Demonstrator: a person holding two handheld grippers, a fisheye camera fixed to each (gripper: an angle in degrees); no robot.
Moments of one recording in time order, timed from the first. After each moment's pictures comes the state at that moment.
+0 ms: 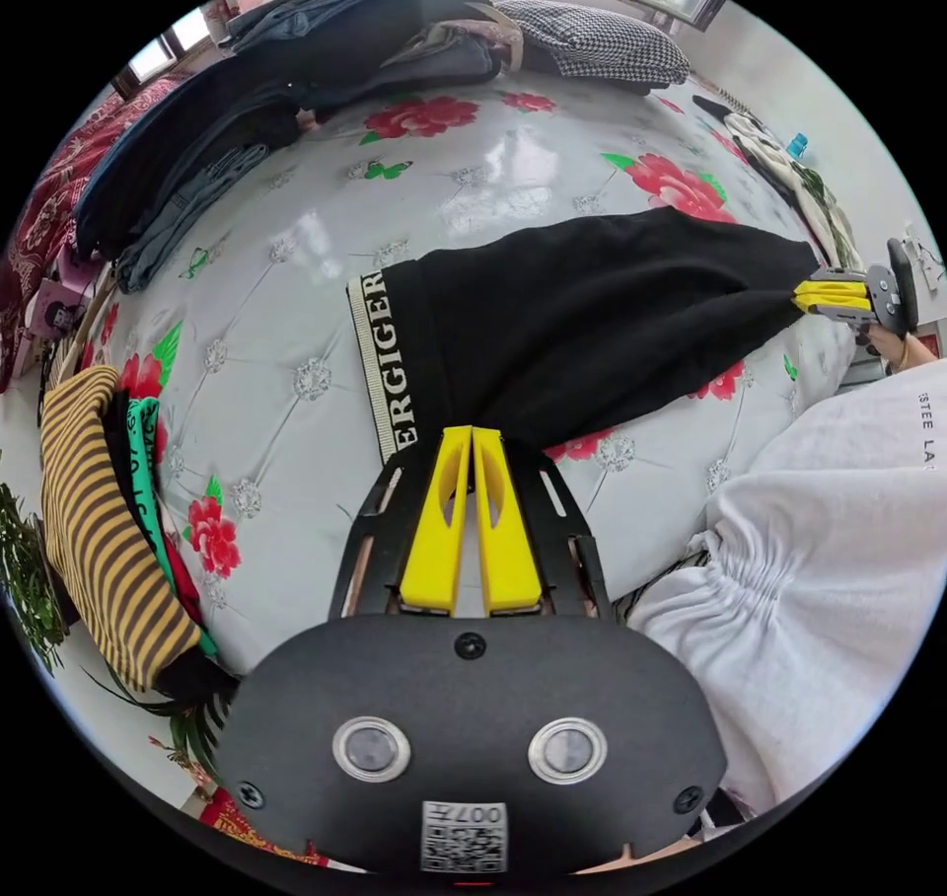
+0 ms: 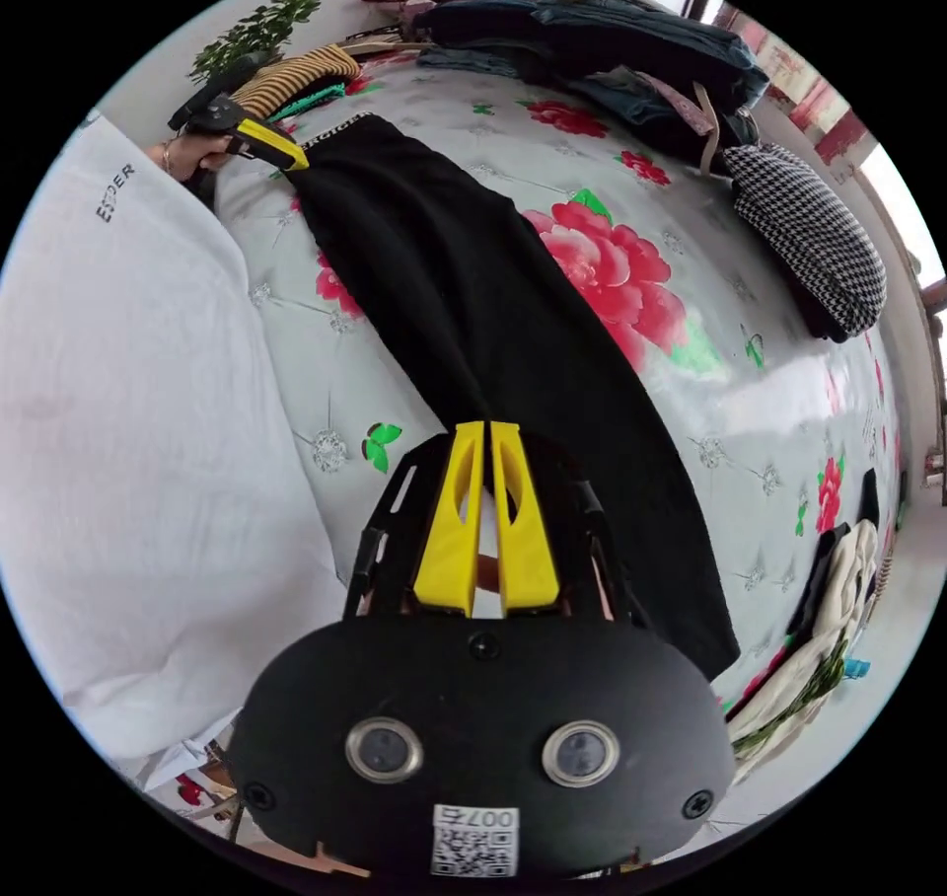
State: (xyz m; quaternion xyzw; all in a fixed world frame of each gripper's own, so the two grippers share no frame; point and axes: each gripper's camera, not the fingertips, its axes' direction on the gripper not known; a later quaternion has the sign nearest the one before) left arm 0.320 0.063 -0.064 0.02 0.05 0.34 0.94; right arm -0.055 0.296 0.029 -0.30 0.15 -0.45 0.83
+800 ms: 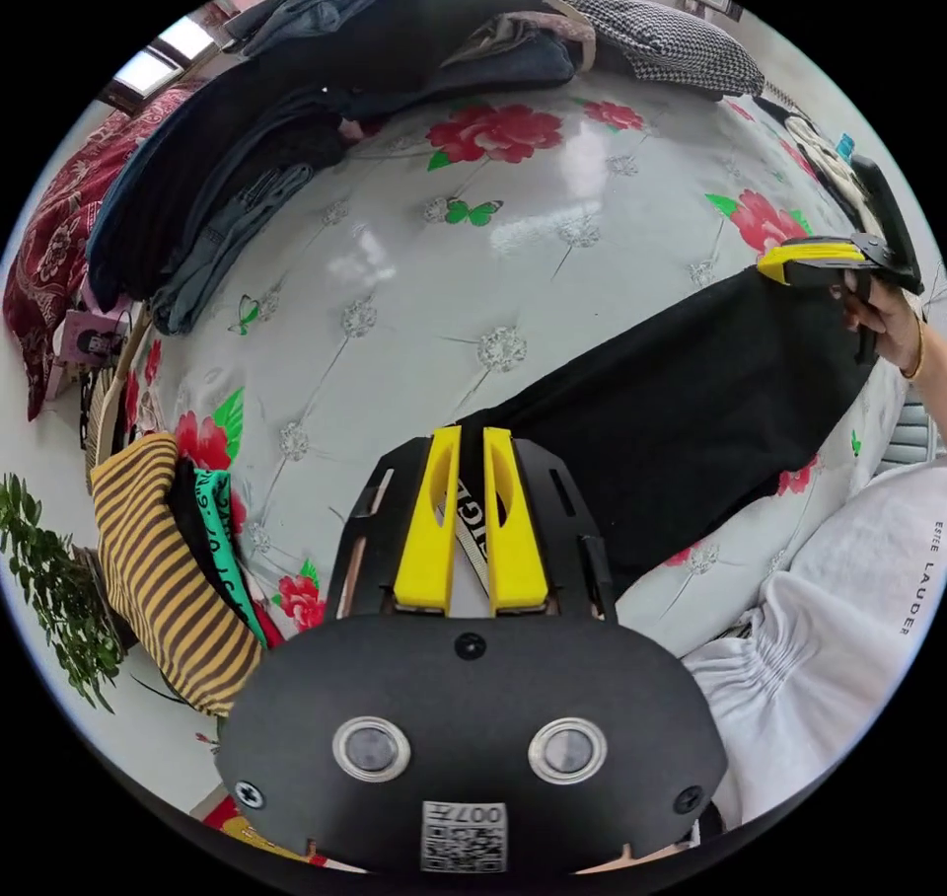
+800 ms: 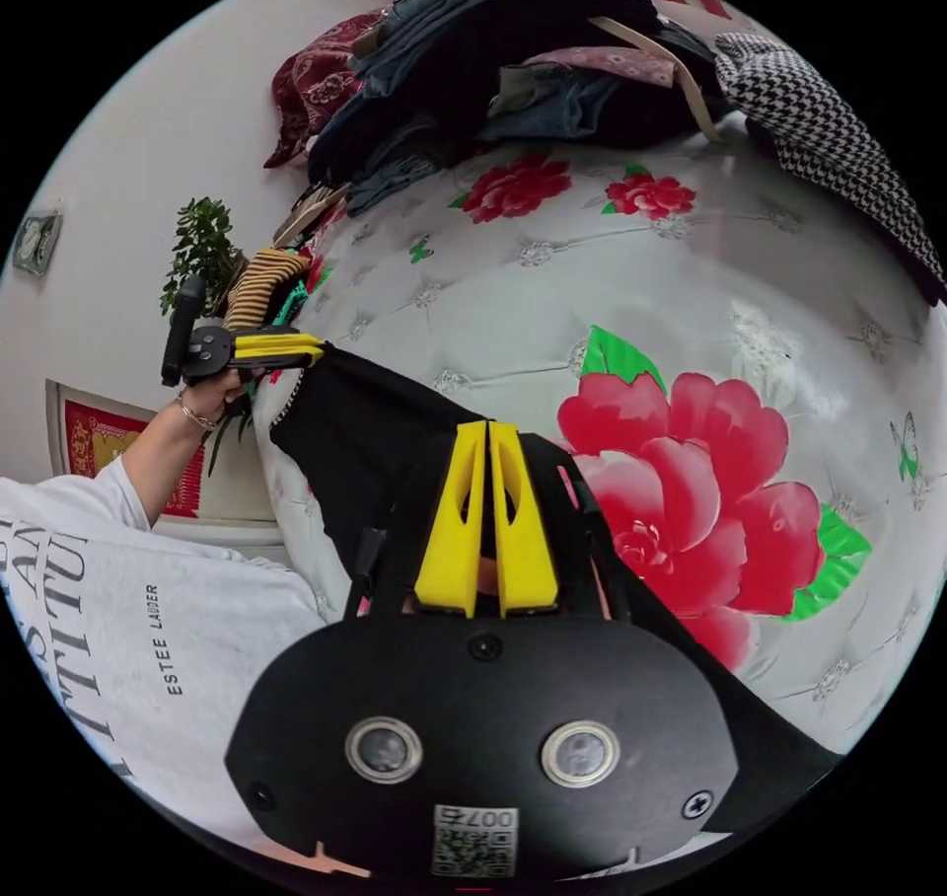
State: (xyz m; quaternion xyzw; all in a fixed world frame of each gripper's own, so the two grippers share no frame) left arm 0.368 -0.043 -0.059 0.03 -0.02 0.32 0.95; right arm -0.104 0.113 0.176 -0.24 -0.05 -0.24 0.94
